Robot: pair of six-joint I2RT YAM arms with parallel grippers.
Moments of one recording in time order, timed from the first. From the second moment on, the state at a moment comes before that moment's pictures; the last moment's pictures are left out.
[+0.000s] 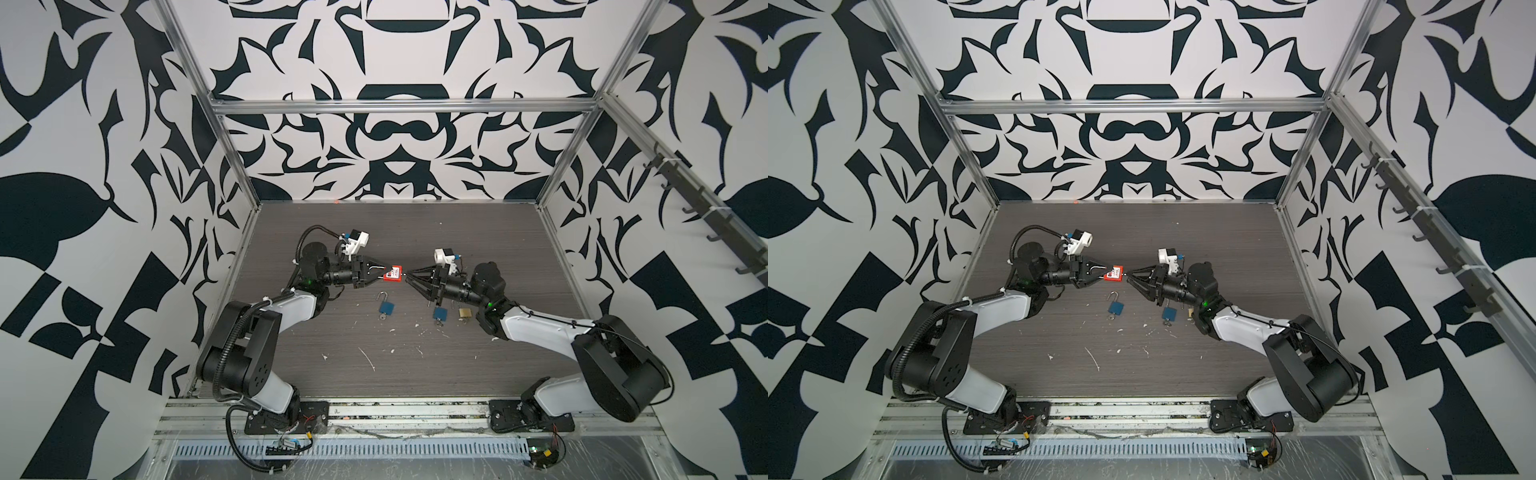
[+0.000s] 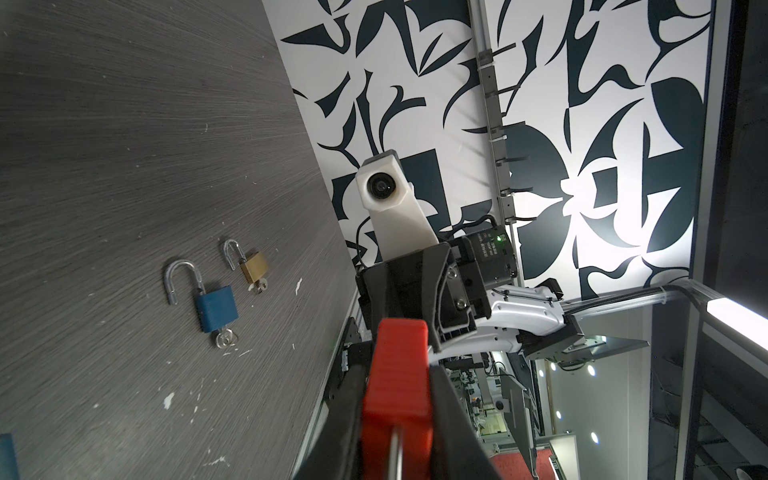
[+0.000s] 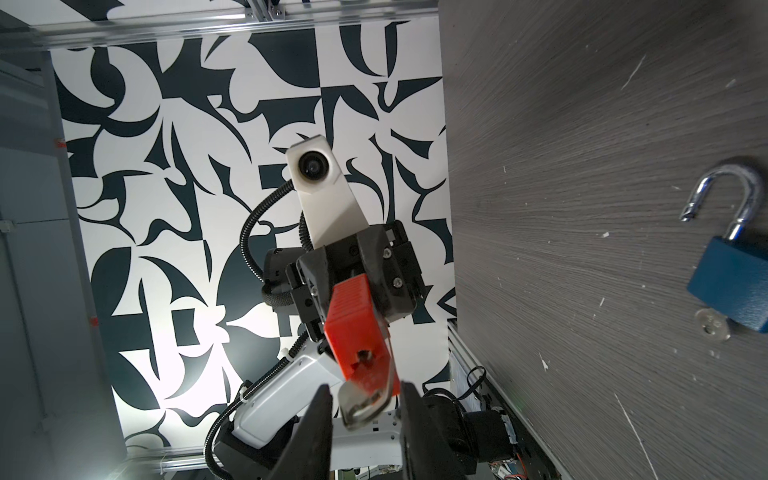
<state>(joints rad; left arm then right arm) -0.32 1.55 0.68 0.87 1.18 -1.25 0.56 1.43 0.57 0.86 -0.70 1.63</state>
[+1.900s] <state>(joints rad) -0.43 1.32 0.90 -0.20 0.79 -0.65 0.10 1.11 0.25 0.50 -0.26 1.28</state>
